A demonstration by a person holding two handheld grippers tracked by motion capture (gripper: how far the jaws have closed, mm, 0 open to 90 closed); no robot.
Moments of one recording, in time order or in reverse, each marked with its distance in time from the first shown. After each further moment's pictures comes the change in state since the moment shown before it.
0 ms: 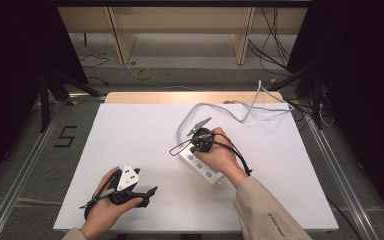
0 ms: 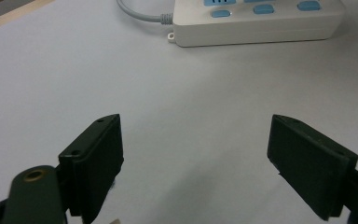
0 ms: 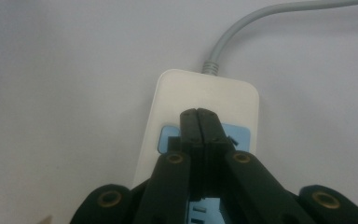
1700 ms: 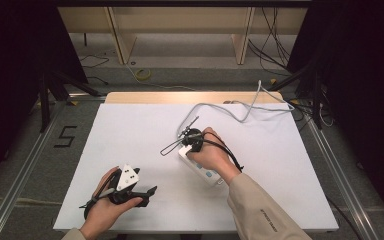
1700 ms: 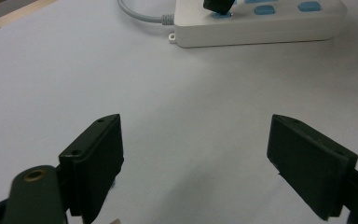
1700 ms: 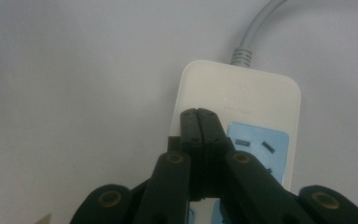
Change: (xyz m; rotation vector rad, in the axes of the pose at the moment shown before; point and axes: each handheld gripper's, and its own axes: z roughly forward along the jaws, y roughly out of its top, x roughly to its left) left arm 0.001 0.000 0.000 -0.004 0.002 -0.002; right arm 0.009 0.018 0.016 0.150 0.041 0.002
